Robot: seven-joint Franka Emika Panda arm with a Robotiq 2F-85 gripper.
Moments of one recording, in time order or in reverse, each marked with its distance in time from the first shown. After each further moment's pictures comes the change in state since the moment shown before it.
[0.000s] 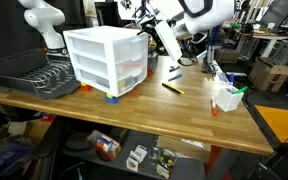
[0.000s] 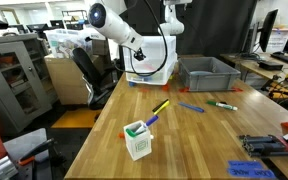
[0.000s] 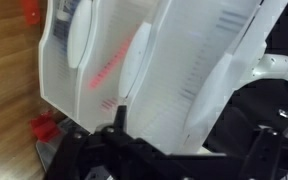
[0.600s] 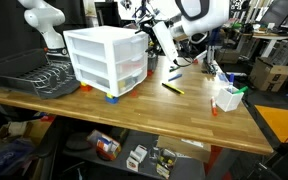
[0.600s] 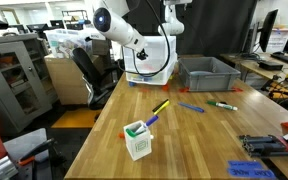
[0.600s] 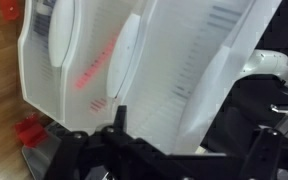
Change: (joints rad) arm 0.046 0.032 -0.064 0.023 0.000 -0.068 0.035
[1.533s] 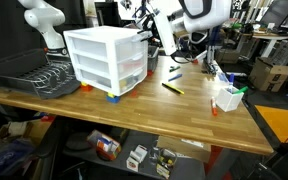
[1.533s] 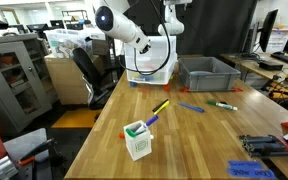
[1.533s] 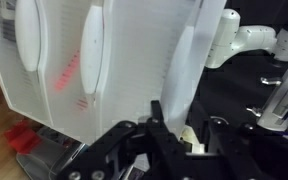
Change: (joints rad) arm 0.162 -0.004 -0.206 -0.019 0.000 -0.091 0.202
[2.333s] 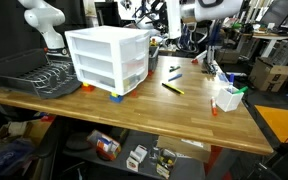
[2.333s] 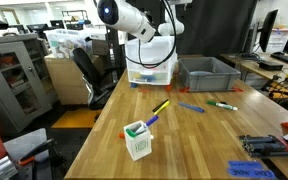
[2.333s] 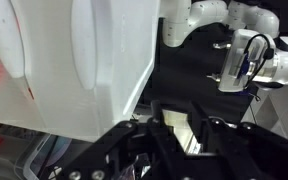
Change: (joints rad) arm 0.129 -0.081 -0.216 -0.081 0.000 -0.169 0.151
